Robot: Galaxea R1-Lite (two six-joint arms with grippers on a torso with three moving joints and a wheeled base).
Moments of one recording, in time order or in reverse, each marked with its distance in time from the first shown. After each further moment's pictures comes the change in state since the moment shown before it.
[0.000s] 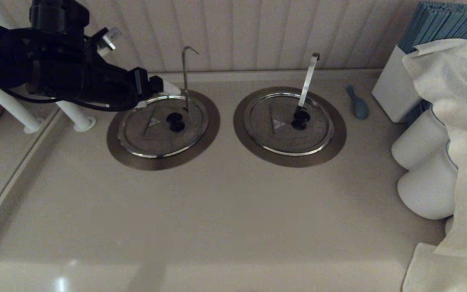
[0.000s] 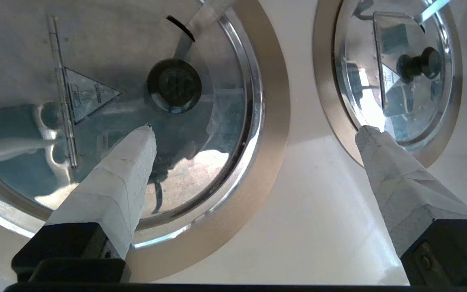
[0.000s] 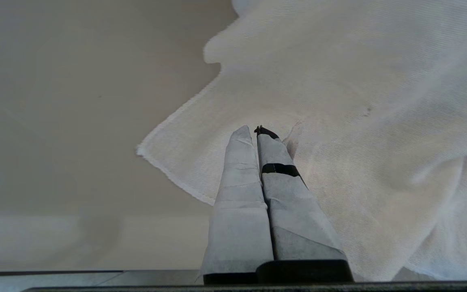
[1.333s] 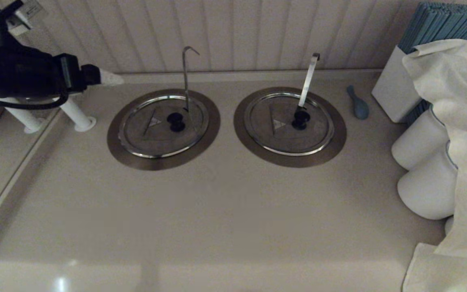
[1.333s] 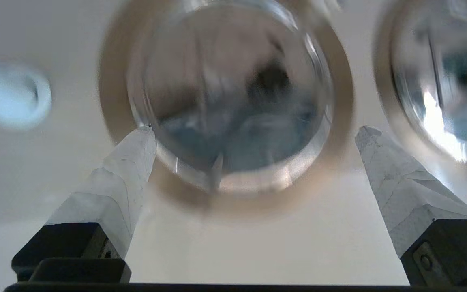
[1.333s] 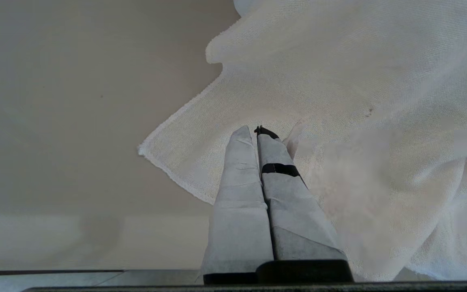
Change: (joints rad) left arm 0.164 -0.271 0.234 -0.036 0.052 0.135; right arm 0.000 0.000 0.000 0.000 0.000 0.000
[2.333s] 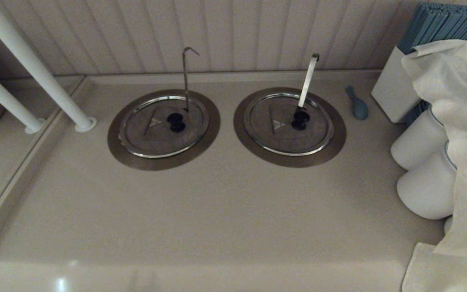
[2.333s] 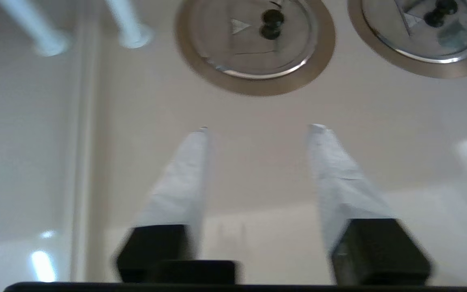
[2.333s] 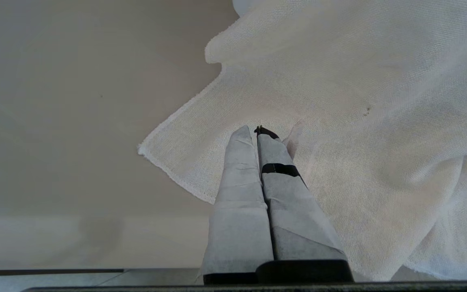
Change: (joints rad) left arm -0.028 -0.964 0.571 0.157 0.183 0.121; right arm 0.000 0.000 0.000 0.000 0.000 -0.001
